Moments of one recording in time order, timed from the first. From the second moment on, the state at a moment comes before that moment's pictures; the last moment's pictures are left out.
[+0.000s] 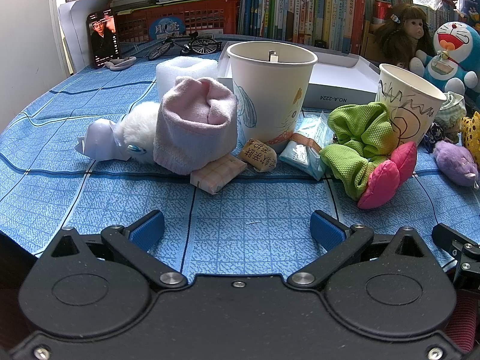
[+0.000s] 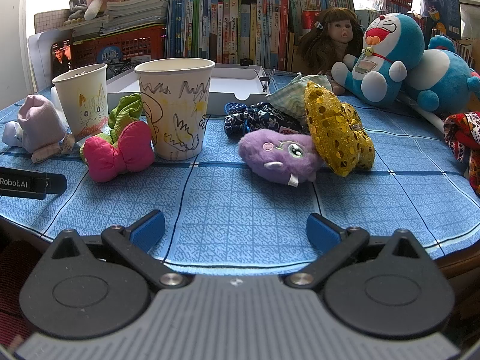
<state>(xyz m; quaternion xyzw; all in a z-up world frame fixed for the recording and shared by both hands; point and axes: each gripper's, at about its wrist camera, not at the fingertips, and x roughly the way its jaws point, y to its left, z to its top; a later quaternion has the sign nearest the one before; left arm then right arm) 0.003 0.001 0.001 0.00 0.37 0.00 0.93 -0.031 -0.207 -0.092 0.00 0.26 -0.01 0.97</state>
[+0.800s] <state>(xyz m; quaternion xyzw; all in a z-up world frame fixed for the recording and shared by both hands) 0.003 0.000 0.001 0.00 0.37 0.00 0.93 -0.031 -0.207 -0.093 0.00 0.26 -0.01 0.97</state>
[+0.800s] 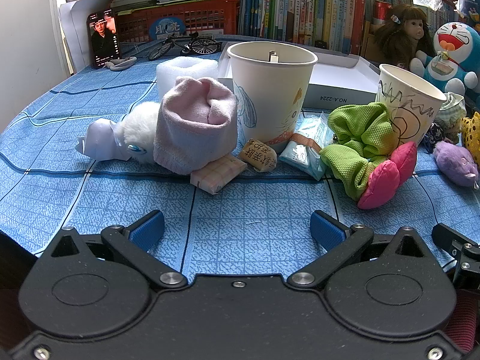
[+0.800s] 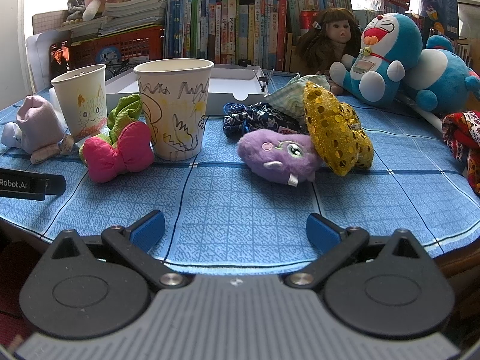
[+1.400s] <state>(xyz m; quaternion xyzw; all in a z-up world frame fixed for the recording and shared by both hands) 0.003 0.013 -0.001 0.00 0.36 -0.01 0.93 -0.034 -0.209 -0.095 0.02 0.23 0.00 0.97</state>
